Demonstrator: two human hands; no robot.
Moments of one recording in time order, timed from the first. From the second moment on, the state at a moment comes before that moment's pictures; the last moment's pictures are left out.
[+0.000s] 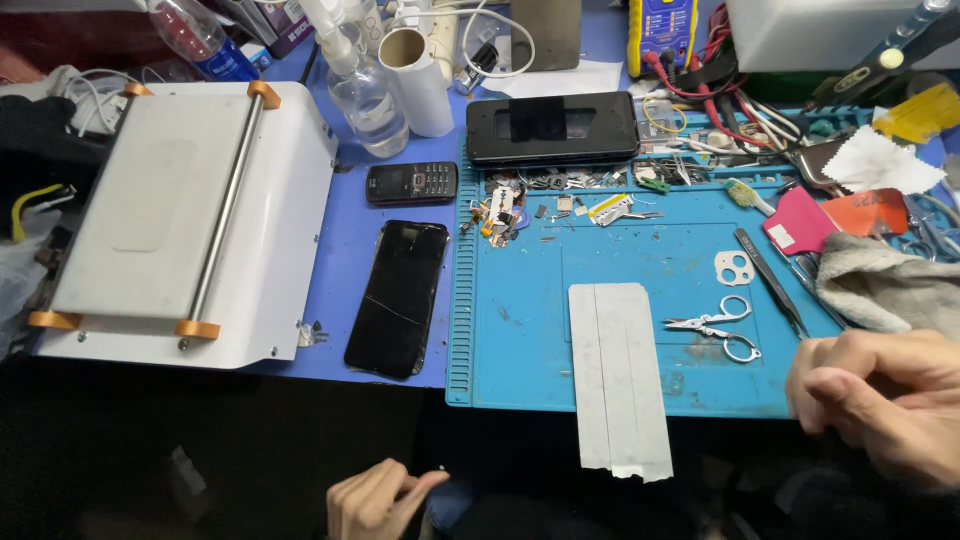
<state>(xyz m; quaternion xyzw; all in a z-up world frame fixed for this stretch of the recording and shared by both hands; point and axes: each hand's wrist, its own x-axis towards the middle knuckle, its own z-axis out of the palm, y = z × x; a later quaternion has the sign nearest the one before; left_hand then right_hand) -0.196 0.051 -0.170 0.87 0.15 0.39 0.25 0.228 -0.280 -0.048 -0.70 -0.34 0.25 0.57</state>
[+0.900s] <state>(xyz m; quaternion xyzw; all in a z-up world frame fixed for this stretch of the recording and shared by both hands) -0.168 0.060 -0.144 0.92 0.31 0.08 0.23 0.111 -0.187 0.038 -0.06 -0.47 0.48 0.74</state>
